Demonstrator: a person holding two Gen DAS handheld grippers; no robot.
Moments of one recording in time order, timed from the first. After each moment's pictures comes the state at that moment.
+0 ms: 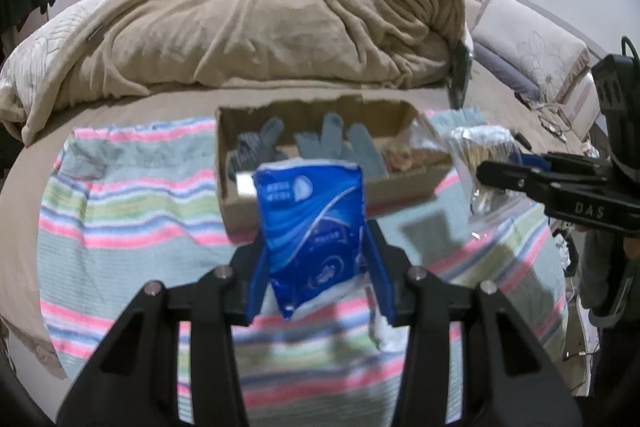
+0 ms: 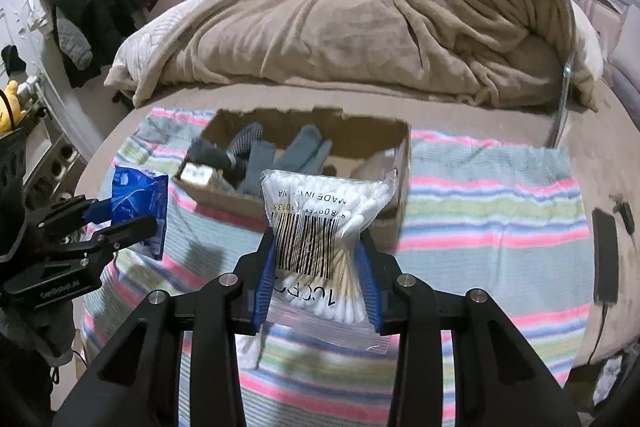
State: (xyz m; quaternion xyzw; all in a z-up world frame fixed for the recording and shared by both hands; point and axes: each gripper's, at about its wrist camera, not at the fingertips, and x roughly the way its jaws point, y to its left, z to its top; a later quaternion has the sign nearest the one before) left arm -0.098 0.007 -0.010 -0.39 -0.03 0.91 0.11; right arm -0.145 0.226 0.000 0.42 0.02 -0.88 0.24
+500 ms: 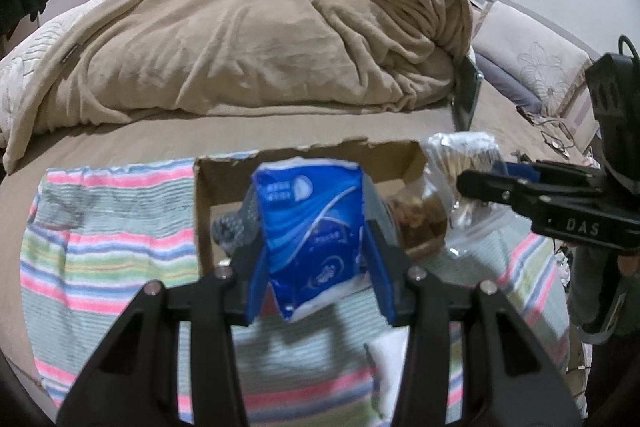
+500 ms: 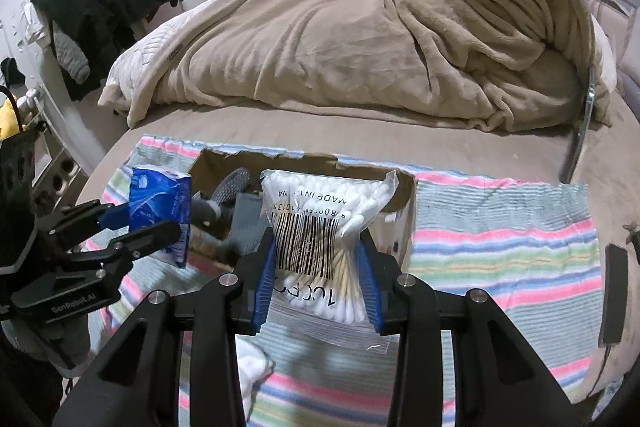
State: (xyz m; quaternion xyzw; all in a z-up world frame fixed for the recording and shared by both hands) left arm -0.167 0.018 -0.010 -0.38 -0.04 0.92 0.12; right arm -0.207 0.217 0.000 0.41 0.01 -0.88 0.24
